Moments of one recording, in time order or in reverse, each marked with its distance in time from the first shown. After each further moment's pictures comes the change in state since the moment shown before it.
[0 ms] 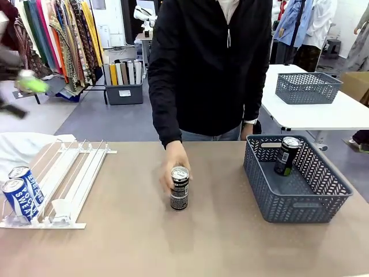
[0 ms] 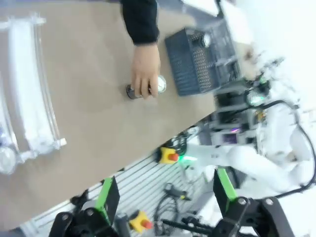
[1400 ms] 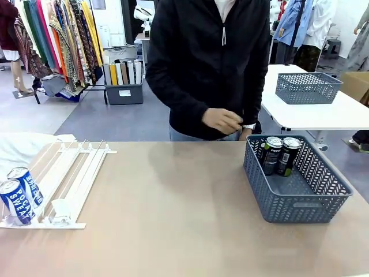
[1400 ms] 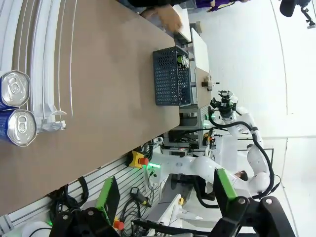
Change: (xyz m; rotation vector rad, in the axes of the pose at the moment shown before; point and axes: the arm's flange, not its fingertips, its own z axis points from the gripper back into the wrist) left arm -0.038 0.131 0.037 -0.227 -0.072 0.224; right arm 0.000 0.000 0.000 0.000 0.000 0.000
